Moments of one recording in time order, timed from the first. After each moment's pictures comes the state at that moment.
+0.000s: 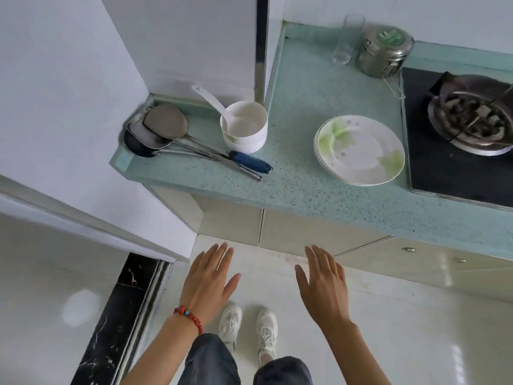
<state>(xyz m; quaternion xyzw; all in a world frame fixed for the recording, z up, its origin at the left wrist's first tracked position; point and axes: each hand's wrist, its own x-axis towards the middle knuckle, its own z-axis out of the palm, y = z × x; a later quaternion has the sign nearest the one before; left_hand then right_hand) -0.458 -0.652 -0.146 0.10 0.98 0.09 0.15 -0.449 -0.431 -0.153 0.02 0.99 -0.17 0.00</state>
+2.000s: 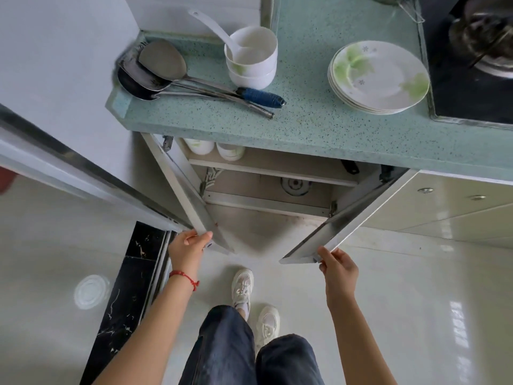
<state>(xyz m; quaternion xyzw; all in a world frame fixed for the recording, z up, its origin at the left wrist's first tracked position) -0.413 -0.725 -0.250 -0.35 0.71 0.61 0.04 -0.362 -0.458 -0.241 0.46 0.59 -0.67 0.00</state>
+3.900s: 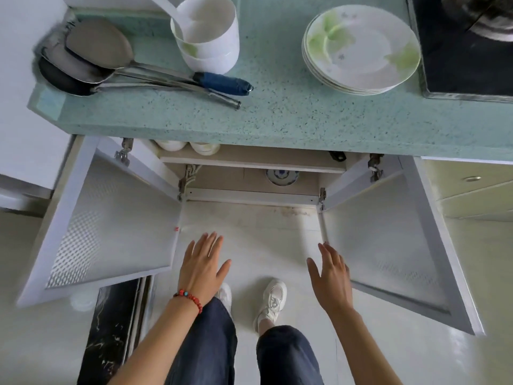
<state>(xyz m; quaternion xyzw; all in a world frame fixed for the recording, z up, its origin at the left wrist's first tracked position) -0.410 -0.678 -0.299 0.13 0.97 0.11 0.15 -0.353 -0.417 -0.300 0.21 0.93 -0.27 0.15</state>
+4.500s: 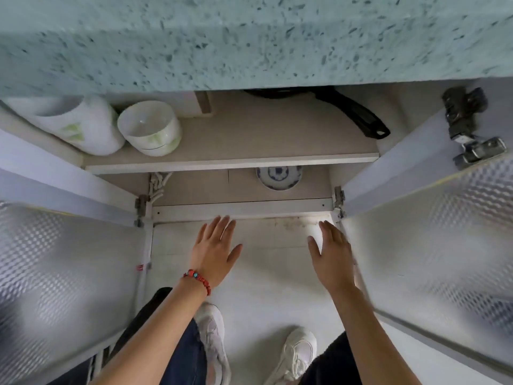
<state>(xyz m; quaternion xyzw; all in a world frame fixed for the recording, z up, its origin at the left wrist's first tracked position) -0.544 -0.624 -0.546 0.22 0.96 0.12 0.15 -0.476 -0.391 -0.550 0.23 0.94 -0.25 0.08</state>
